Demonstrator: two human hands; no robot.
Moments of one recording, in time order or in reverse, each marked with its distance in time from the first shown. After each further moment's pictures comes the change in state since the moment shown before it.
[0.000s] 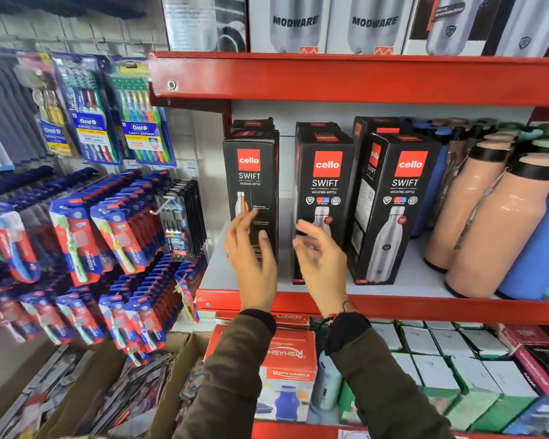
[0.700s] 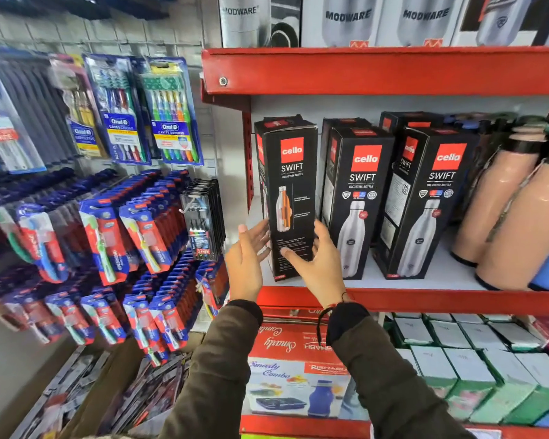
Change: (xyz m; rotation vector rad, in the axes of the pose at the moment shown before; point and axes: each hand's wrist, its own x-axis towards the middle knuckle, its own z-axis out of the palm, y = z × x) left_hand 0.035 -0.039 -0.066 -0.466 -0.232 -0.493; right_hand -0.010 -0.004 0.065 -0.097 -0.104 0.179
